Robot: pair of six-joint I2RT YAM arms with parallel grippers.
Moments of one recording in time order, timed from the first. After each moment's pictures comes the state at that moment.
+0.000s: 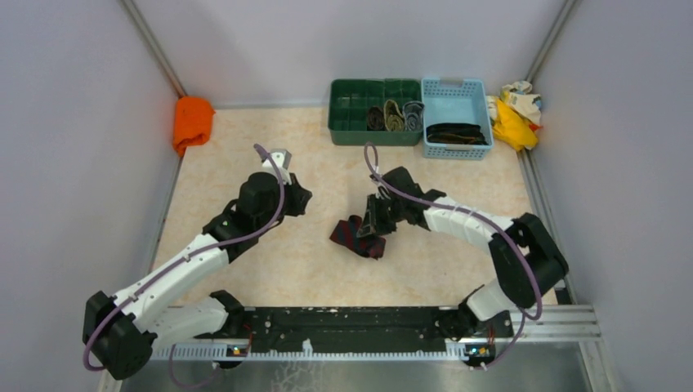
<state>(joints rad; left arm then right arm) -0.67 1.01 0.75 -0.14 -0.17 -0.45 0.64 1.45 0.82 -0.28 -0.43 0.63</state>
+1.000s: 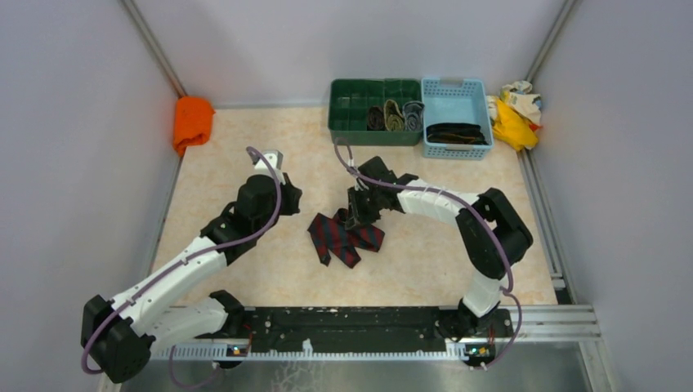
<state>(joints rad) -0.67 0.99 0.73 -0.16 -0.32 -0.45 0.69 1.73 1.13 -0.33 -0.39 0.51</state>
